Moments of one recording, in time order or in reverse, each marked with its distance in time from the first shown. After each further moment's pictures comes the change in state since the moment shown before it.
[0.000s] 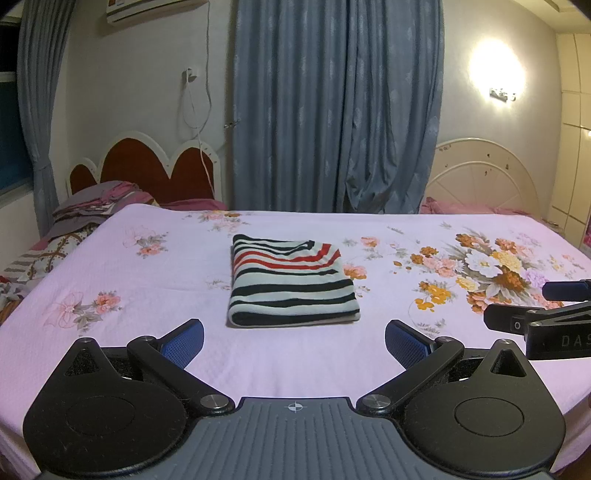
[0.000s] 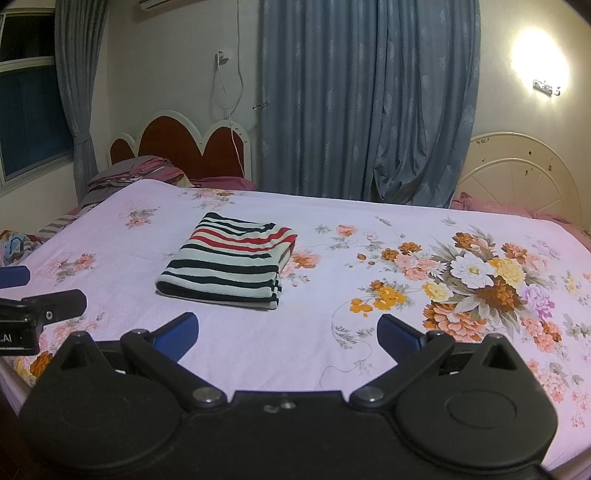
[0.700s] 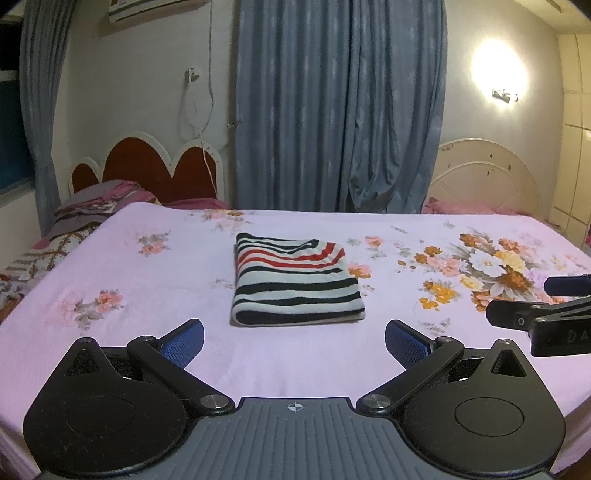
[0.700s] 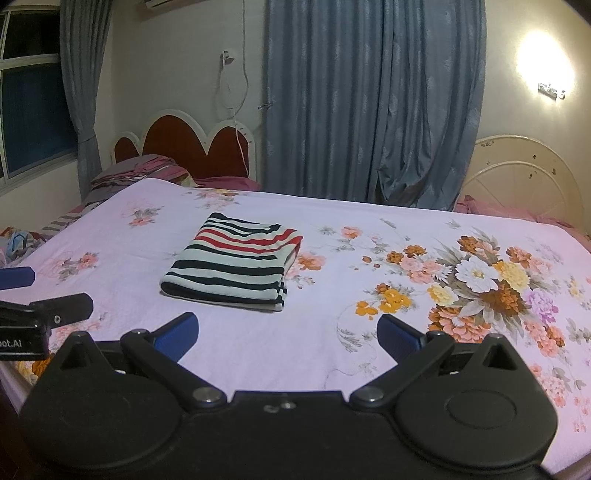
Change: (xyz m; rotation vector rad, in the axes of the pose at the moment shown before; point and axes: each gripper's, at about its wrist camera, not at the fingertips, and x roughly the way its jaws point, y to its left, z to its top) left arm 0.006 0.008 -0.001 -0.007 -0.001 0.003; right arm 0.002 0.005 0.006 -0.012 -0.003 0.006
